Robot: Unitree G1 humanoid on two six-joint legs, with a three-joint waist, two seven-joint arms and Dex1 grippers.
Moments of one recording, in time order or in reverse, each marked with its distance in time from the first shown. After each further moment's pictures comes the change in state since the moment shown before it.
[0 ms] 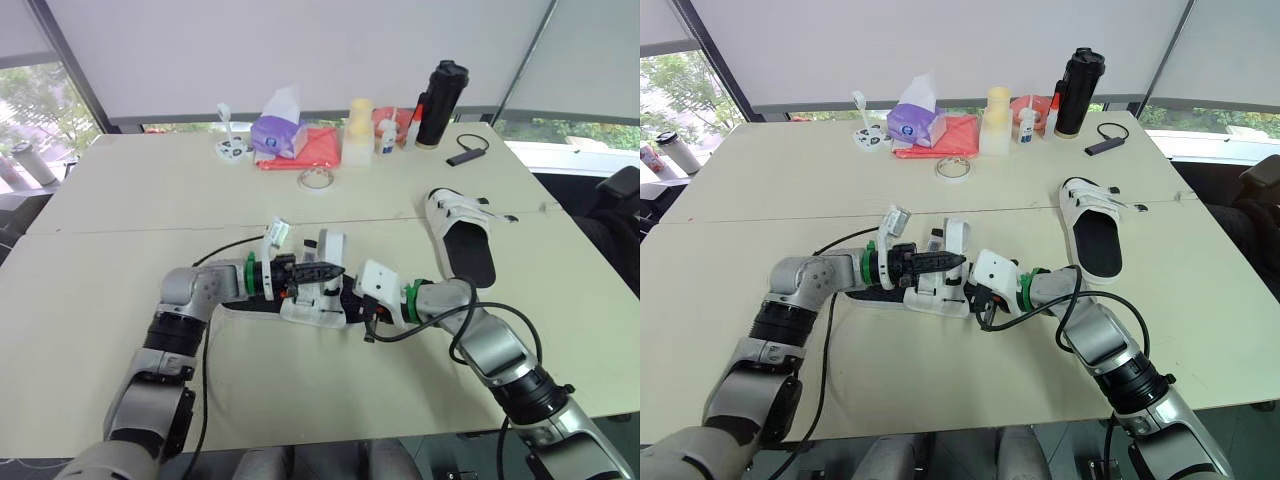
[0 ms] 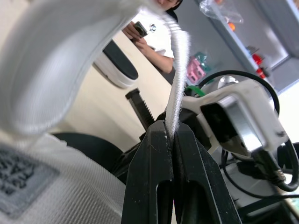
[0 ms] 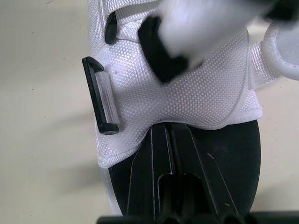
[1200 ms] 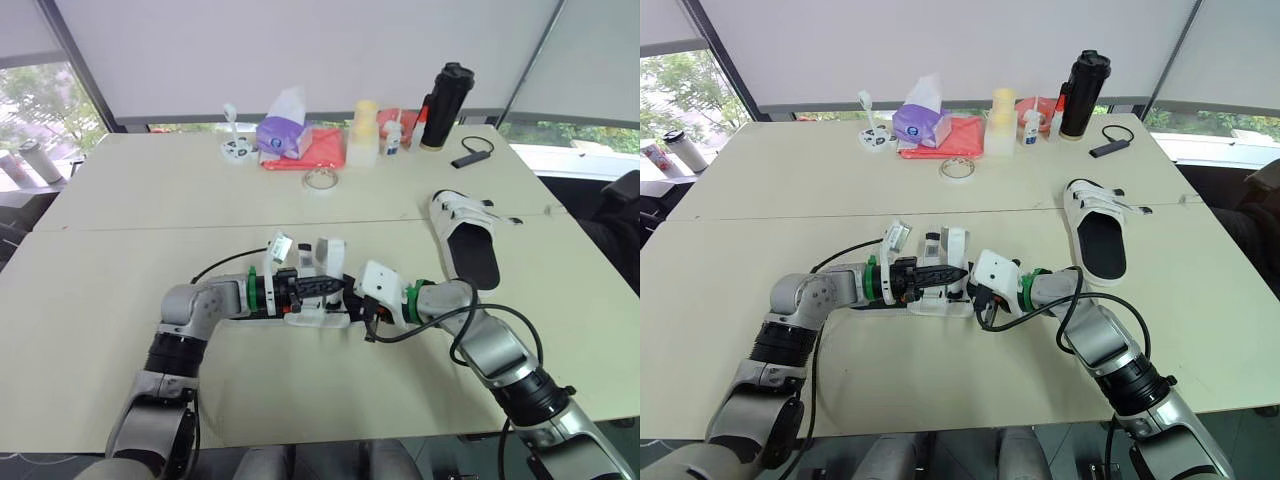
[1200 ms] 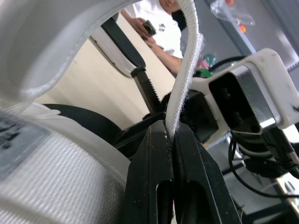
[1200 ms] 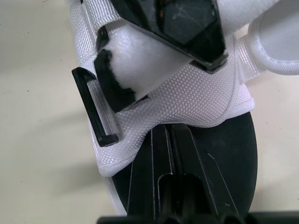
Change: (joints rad) left arm 0.112 -0.042 0.008 -0.125 0.029 -0.008 0.058; right arm 0.008 -0.003 0.002 -0.002 -0.014 -0.005 -0.012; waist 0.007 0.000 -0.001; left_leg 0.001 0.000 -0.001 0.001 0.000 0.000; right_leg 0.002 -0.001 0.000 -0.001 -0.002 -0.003
